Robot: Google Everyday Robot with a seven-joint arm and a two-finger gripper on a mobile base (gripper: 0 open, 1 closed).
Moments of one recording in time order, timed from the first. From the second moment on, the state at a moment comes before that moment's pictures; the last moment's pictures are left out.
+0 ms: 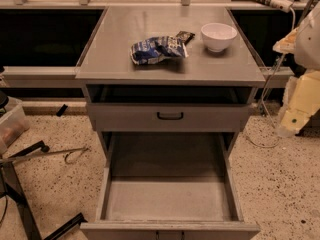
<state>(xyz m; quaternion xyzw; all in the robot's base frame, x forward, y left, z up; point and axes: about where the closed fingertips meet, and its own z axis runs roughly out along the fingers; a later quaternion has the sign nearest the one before) 0.438 -0.217 0.977 -0.60 0.78 -0.03 0.16</state>
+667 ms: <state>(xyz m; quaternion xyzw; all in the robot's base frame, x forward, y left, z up) 0.448 -0.212 0.972 -0.61 0.78 -0.03 0.17</state>
